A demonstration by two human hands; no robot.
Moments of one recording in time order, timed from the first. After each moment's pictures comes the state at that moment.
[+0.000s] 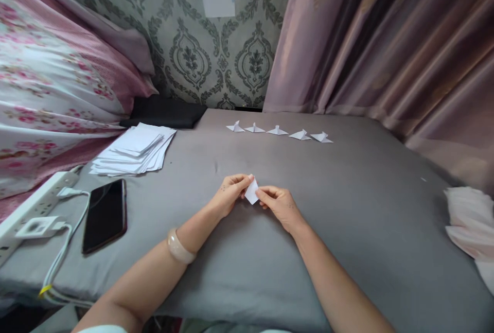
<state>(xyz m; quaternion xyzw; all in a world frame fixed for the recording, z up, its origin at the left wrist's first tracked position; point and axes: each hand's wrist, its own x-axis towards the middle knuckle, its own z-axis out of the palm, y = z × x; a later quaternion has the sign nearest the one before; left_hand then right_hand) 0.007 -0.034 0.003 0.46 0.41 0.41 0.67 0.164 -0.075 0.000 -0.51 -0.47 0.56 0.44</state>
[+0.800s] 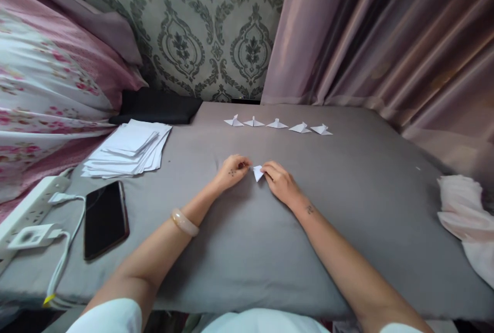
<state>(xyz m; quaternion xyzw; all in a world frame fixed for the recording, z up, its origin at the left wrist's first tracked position) -0.013 0.030 0.001 0.78 0.44 0.30 0.32 0.185 -0.024 -0.020 -0.50 -0.80 0.11 0.31</state>
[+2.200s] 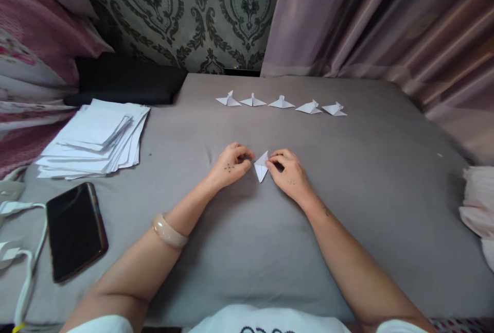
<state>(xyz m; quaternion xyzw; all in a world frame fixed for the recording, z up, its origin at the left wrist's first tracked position) -0.006 0.030 0.004 0.75 0.48 0.25 0.38 0.183 -0.016 -0.018 -0.62 -0.69 0.16 0.34</state>
